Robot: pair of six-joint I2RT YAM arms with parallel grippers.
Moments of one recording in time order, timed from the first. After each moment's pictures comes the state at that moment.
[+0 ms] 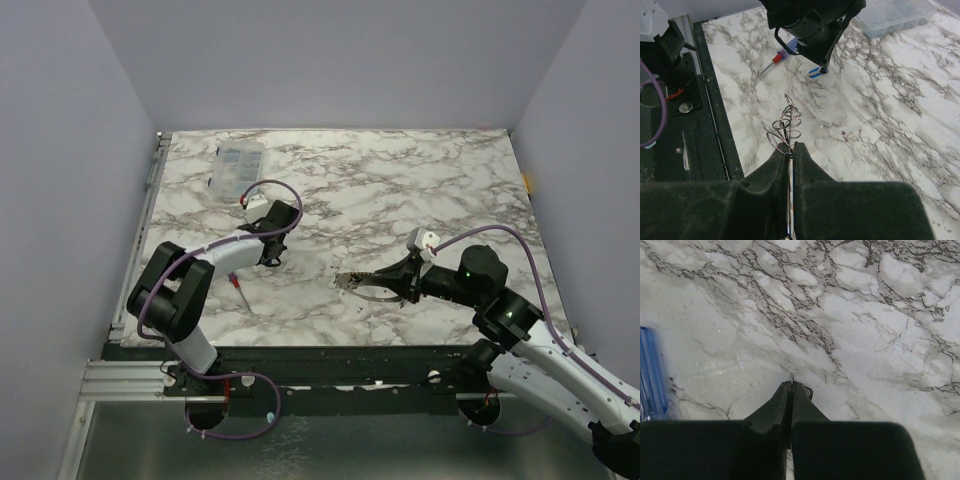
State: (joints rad) left arm -0.53 1.65 0.90 -0.31 -0.54 -0.81; right arm 0.73 0.63 0.58 -0.12 -0.44 -0.07
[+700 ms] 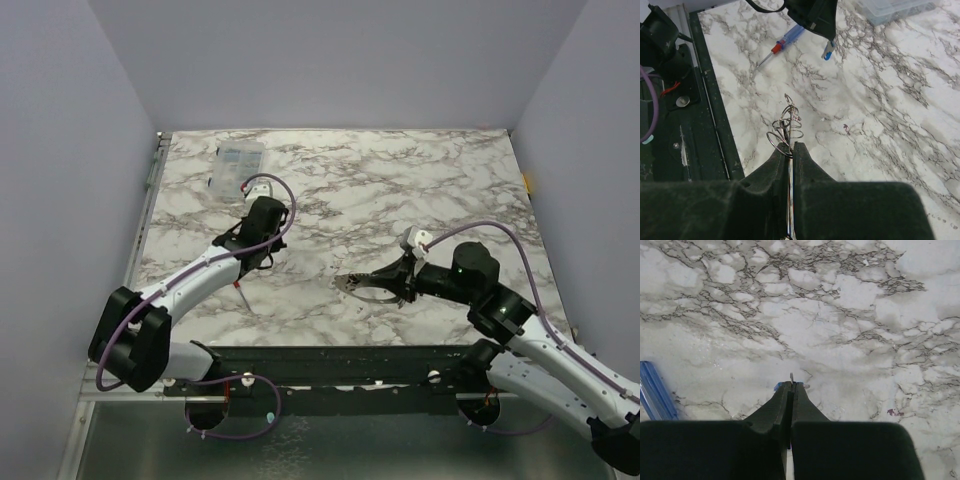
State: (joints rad) left arm -0.54 1.34 0.82 -0.24 -0.36 -0.55; right arm 0.73 0.67 0.58 -0.12 -0.44 -0.08
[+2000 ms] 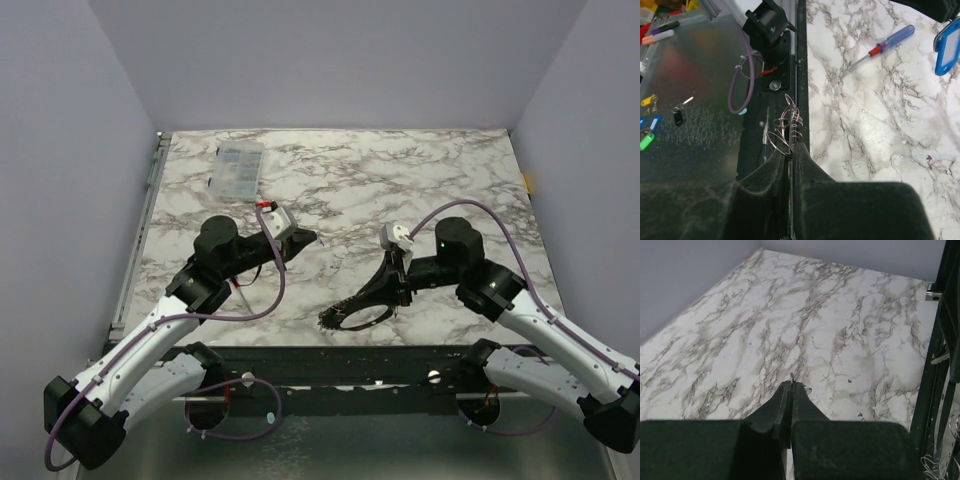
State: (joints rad) left arm -0.59 0.85 0.70 0.07 0.47 0.10; right arm 0.73 0.88 0.78 -0.25 -0.86 -0.07
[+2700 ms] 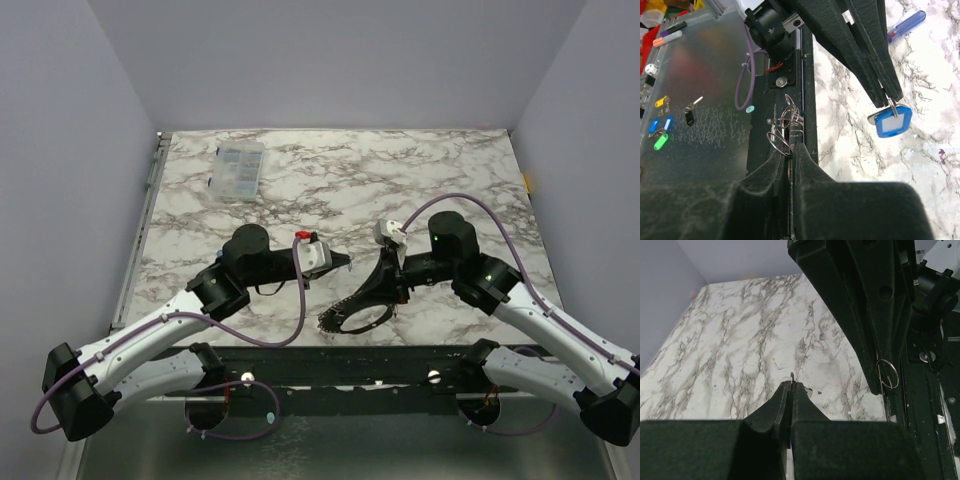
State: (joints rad) left arm -0.85 0.93 0.74 0.11 0.51 0.30; right arm 0.73 0.93 0.83 -0.31 -0.88 -0.05
